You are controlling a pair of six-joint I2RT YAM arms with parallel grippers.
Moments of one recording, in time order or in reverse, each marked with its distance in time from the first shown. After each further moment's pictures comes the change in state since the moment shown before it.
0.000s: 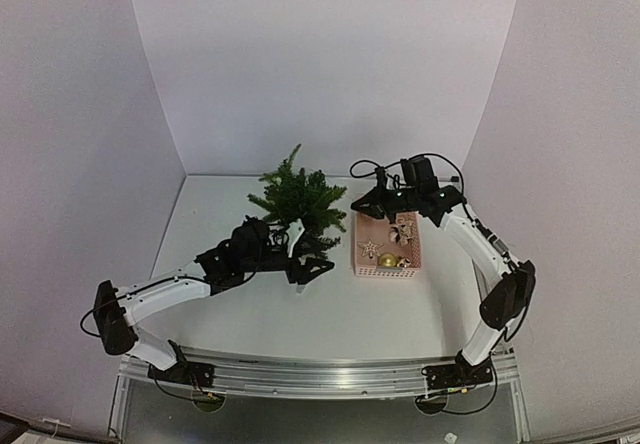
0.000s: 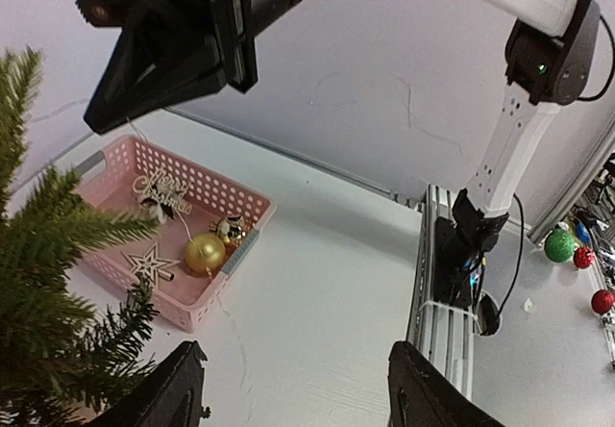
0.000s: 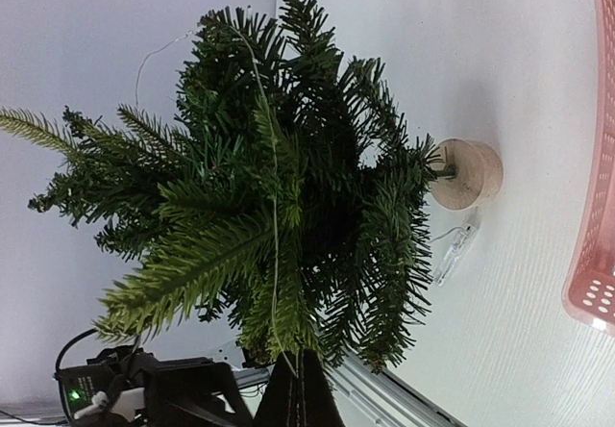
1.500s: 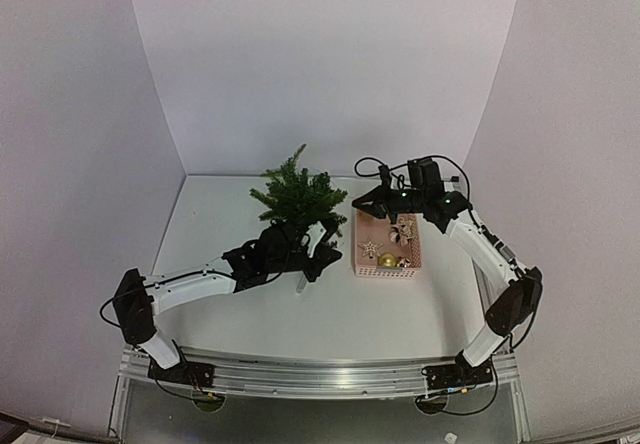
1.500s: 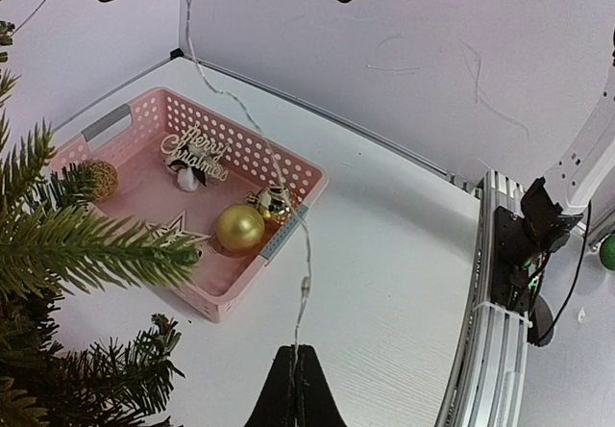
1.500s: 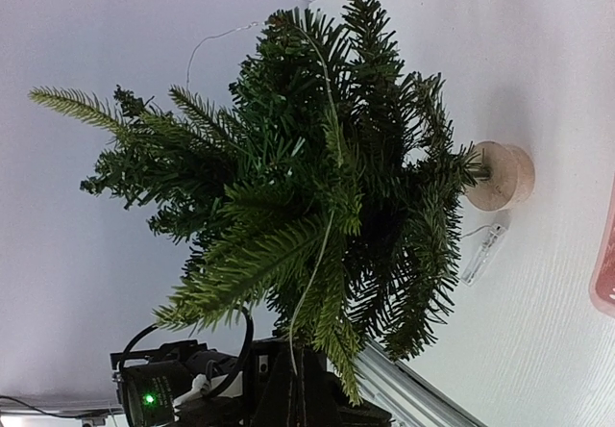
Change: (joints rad) left arm -0.039 0.197 0.079 0.014 -0.151 -0.006; right arm 0.000 -0.079 -0.090 0.120 -0.023 0.084
